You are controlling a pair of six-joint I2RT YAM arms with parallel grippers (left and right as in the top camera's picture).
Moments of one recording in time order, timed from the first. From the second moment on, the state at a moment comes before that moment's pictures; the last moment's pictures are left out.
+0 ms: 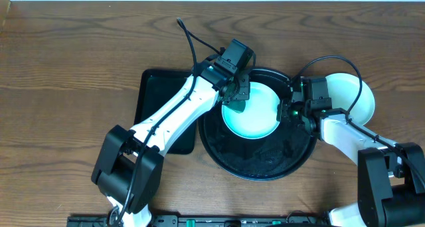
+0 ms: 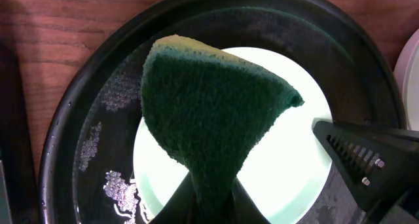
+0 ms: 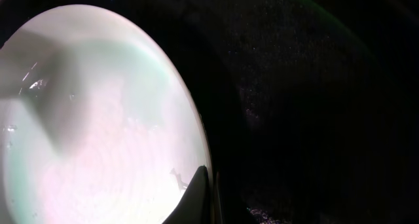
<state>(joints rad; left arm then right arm) -0.62 1.87 1.48 -0.75 0.07 -0.56 0.17 1.67 0.74 -0.09 -0.26 0.27</state>
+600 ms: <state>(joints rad) -0.65 1.92 1.48 -0.75 0.07 -0.56 0.18 1.67 0.74 -0.08 -0.28 0.36</state>
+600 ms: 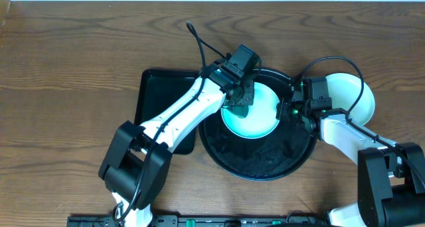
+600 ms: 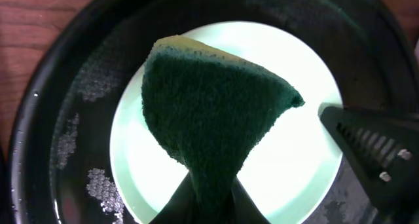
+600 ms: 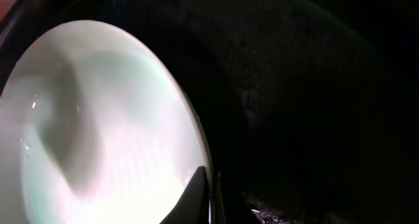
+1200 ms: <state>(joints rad) -0.65 1.95 1.48 -0.75 -0.01 -0.56 0.18 1.67 0.74 -0.07 -0.28 0.36</state>
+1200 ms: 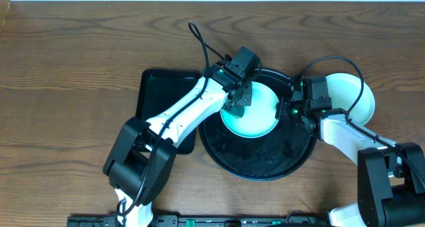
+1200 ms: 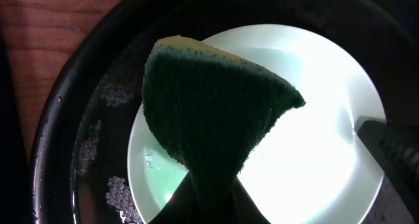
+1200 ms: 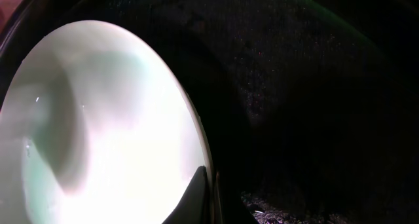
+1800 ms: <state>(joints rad) -0.65 2.04 1.48 -0.75 -0.01 -0.56 0.23 1.67 0.74 -0.07 -0.25 0.36</state>
